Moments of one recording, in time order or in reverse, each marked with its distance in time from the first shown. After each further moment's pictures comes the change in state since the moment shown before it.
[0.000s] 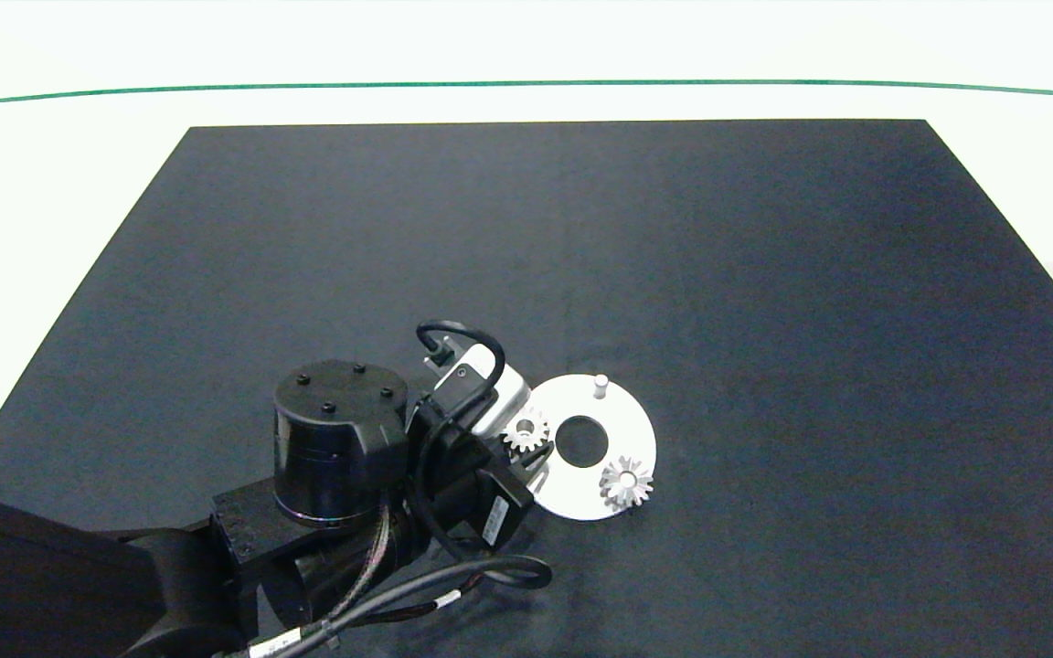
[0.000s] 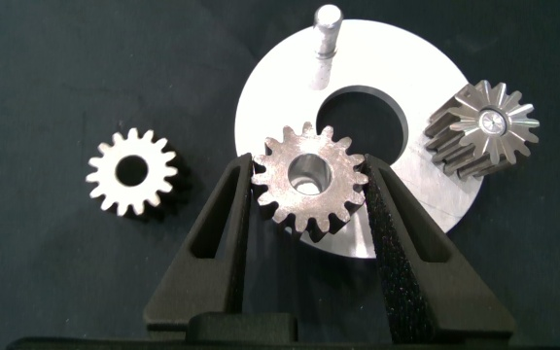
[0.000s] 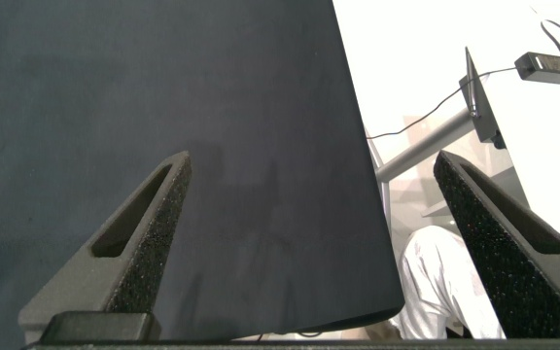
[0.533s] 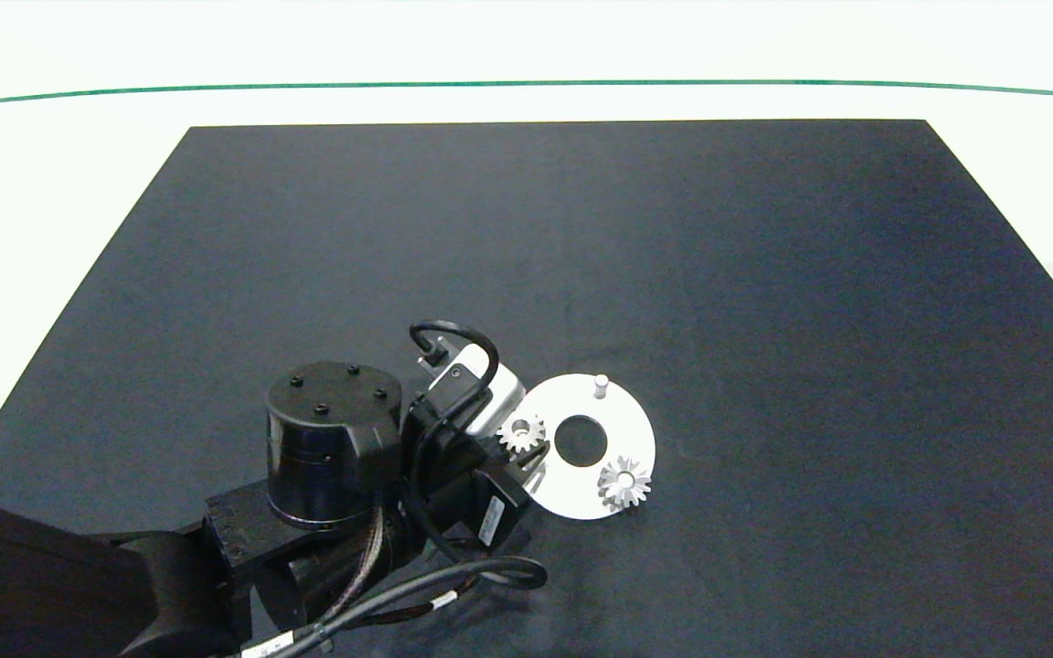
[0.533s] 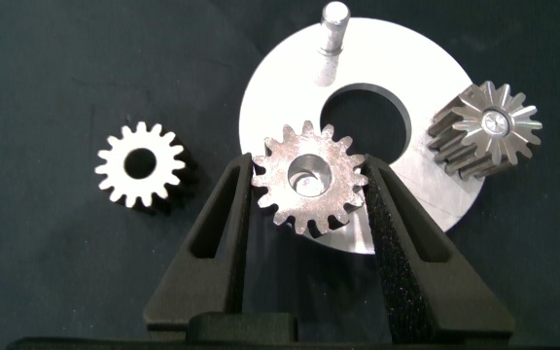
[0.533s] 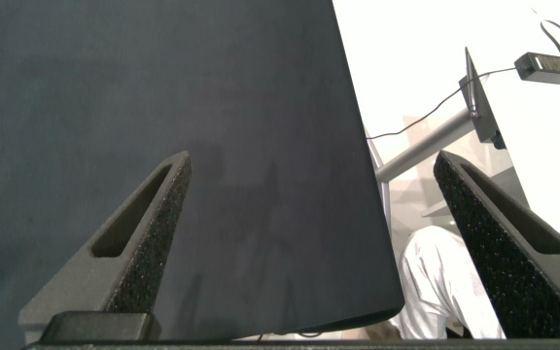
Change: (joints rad) left arm -0.001 -0.004 0.010 -0.003 0.002 -0.007; right arm 0.000 0.000 0.000 0.000 0.000 0.000
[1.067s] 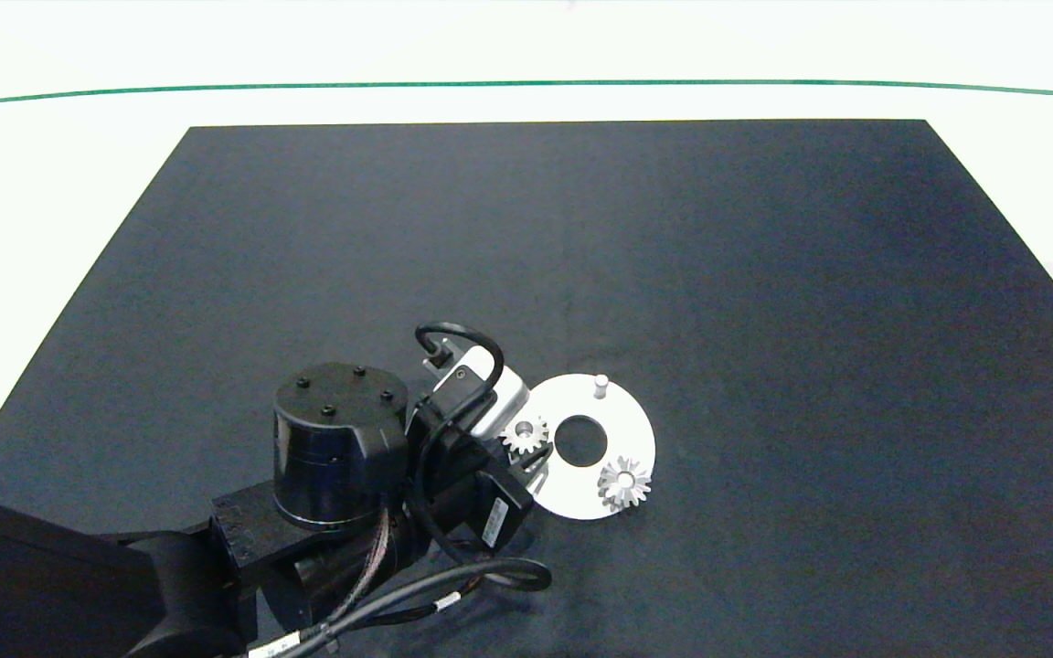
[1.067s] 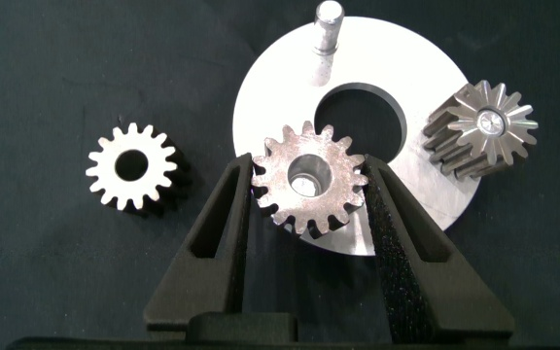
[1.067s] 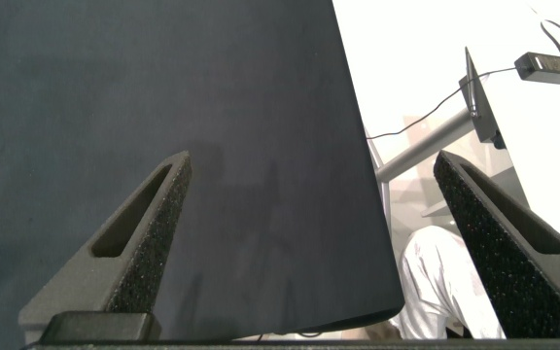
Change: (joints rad) left arm -0.005 0.008 -0.006 -0.001 -0.001 -0.002; right arm 0.000 0.000 0.000 0.000 0.000 0.000
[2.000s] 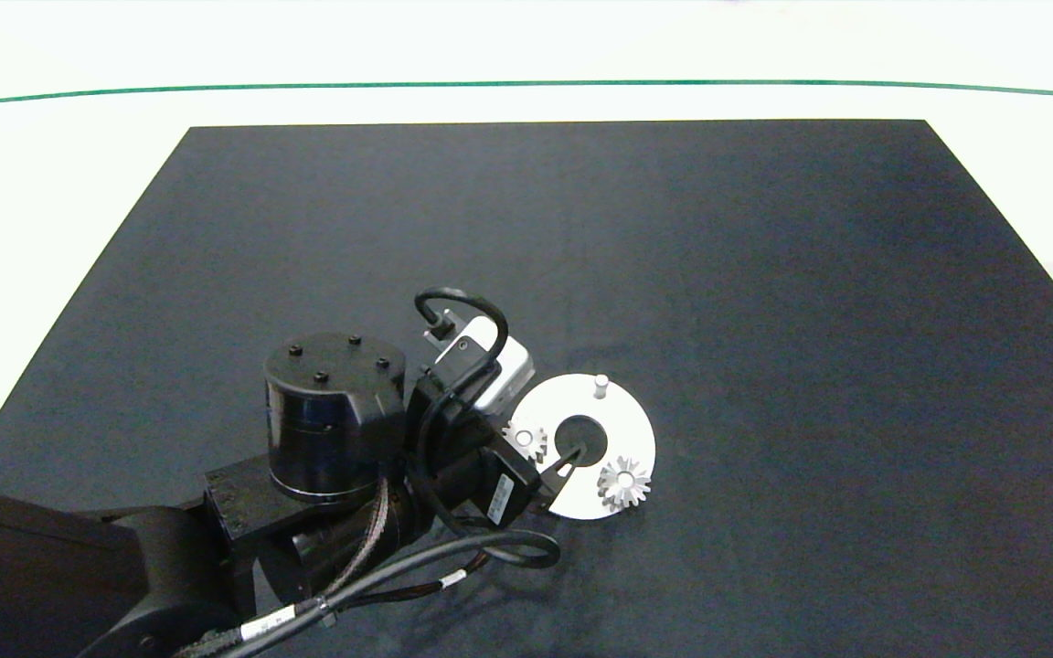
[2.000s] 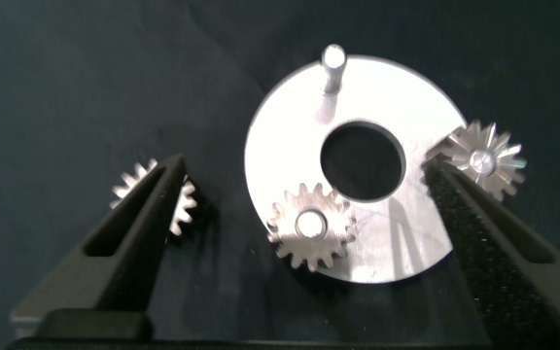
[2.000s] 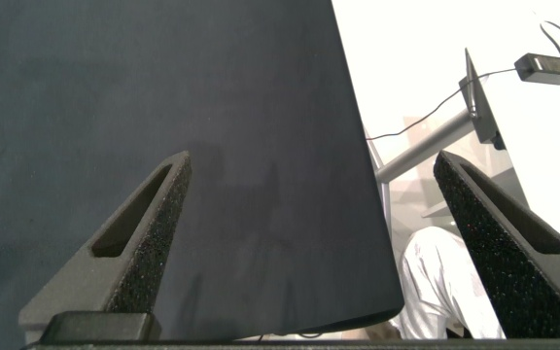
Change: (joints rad) left arm 0.001 -0.036 -0.089 0.101 -0.001 0.020; right arm 0.000 0.001 -0.004 0.001 0.000 0.000
